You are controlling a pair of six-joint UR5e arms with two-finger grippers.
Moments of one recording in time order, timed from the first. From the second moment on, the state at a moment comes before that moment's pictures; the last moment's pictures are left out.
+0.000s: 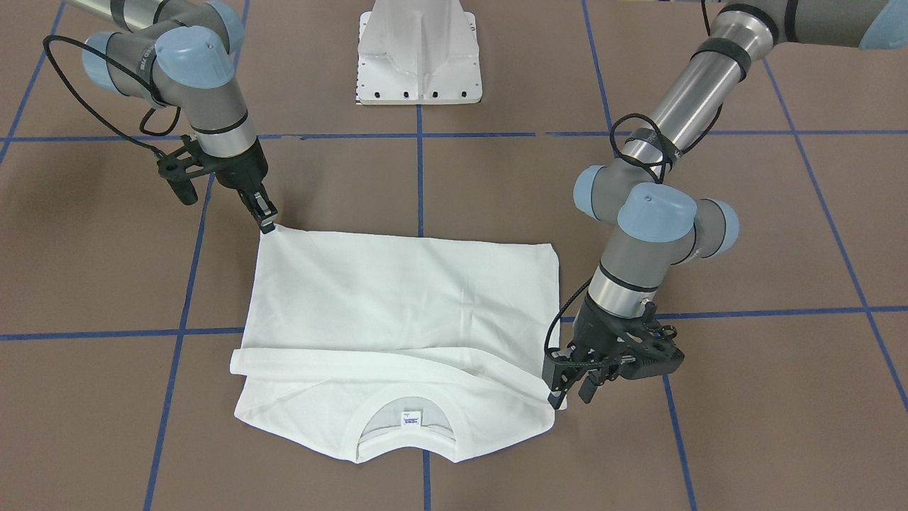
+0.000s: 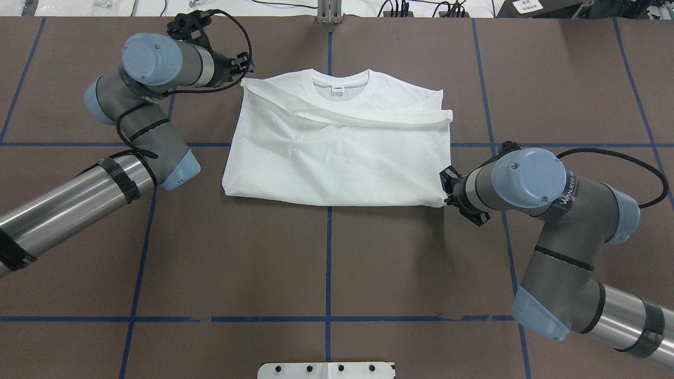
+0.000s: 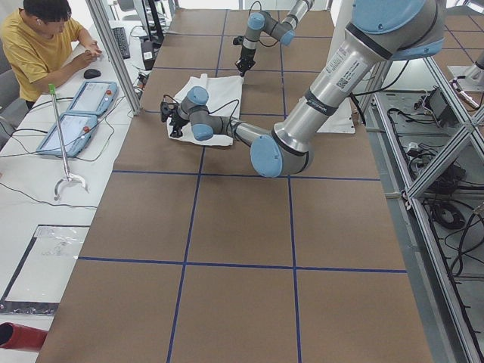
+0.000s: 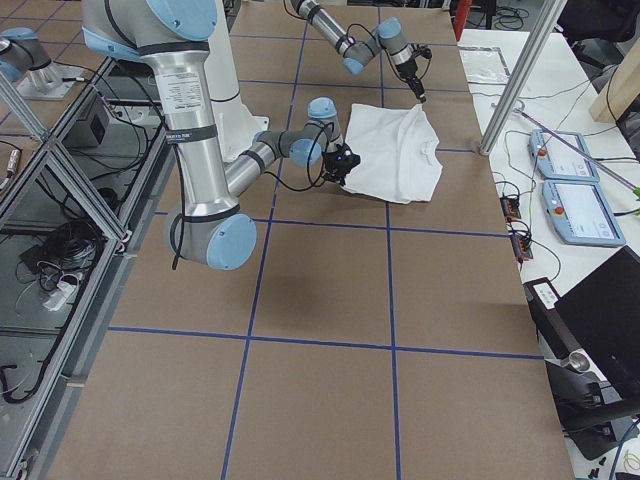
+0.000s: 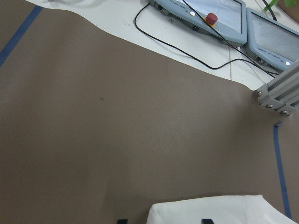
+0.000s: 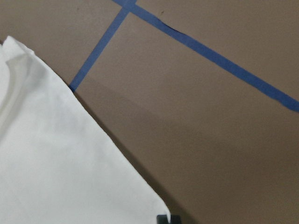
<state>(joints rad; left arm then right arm) -0.82 -2.31 -1.07 -2.47 -1.71 -1.38 0.55 -1.33 1.91 -1.34 1.73 2.15</state>
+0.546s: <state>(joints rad) -0.81 -2.29 -1.17 -2.46 -1.72 -1.39 0.49 -1.54 2.15 -1.34 1.85 2.16</state>
